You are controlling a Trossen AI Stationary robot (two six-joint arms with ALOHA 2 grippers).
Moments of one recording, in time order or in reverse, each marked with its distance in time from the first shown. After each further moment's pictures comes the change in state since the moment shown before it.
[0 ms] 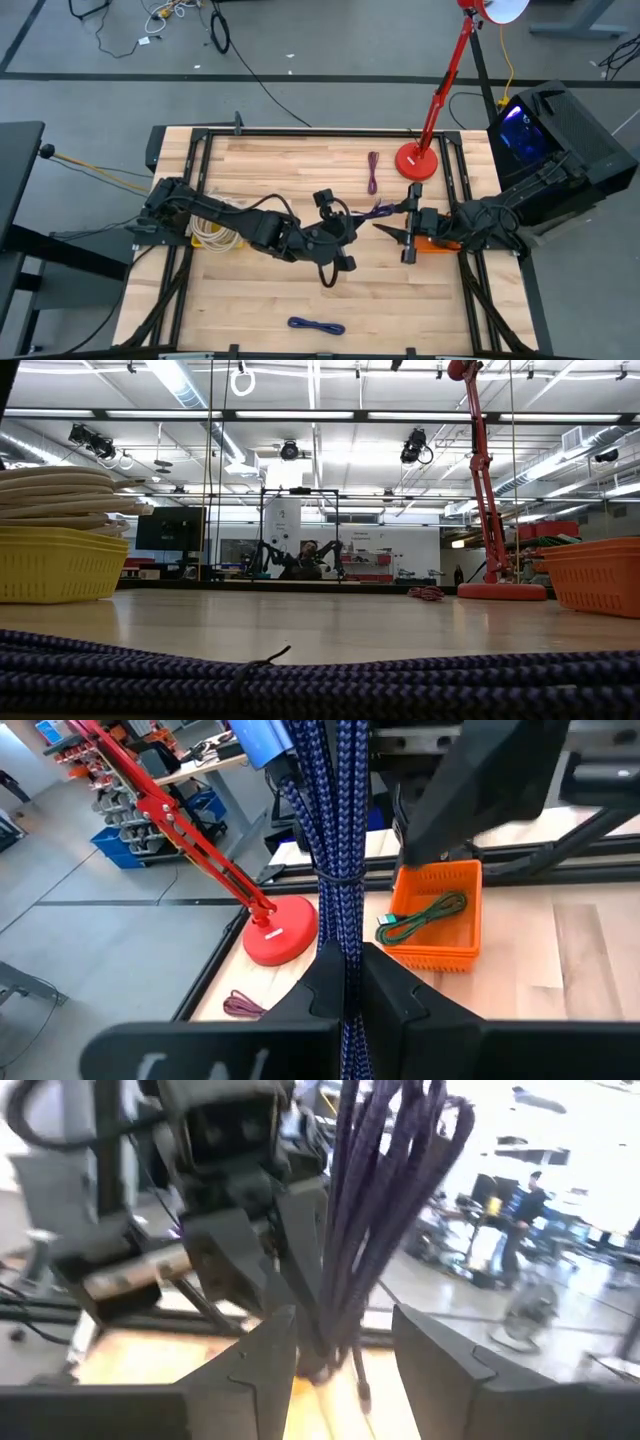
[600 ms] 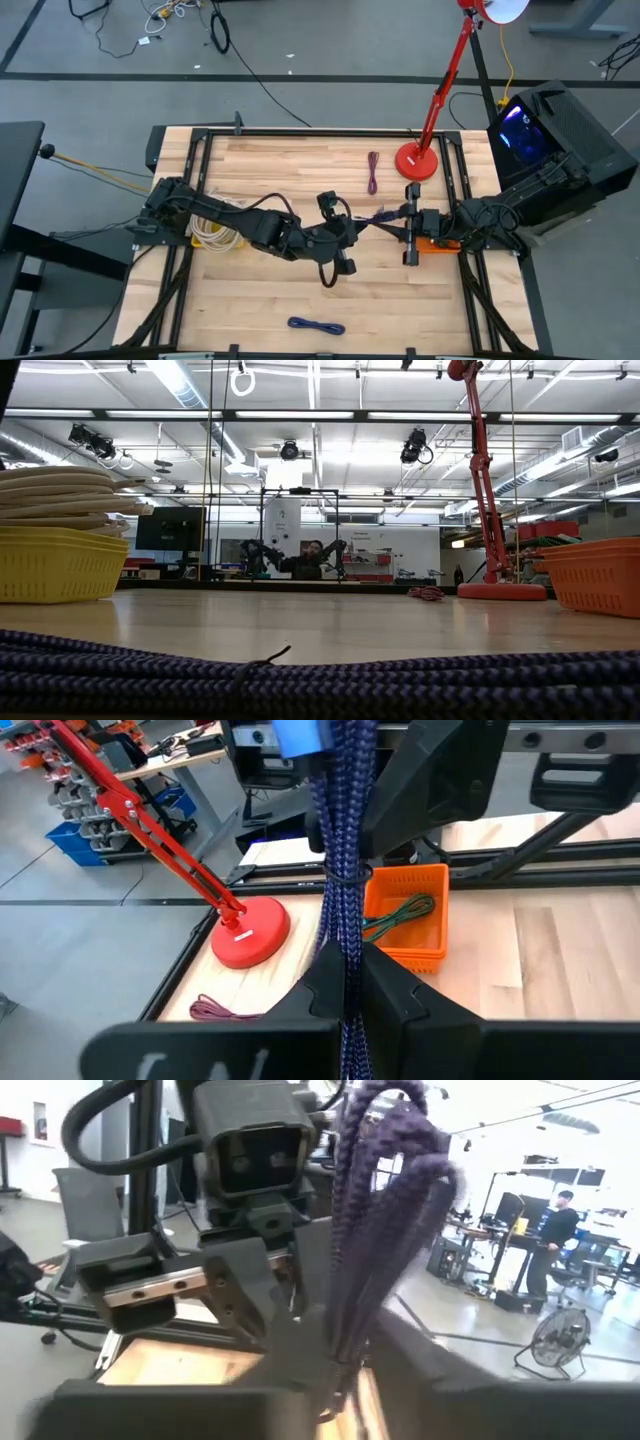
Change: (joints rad) left arm 0.007 0.000 0.000 0.010 0.087 -0.026; right arm -0.024 0.000 0.000 0.022 -0.083 -0.025
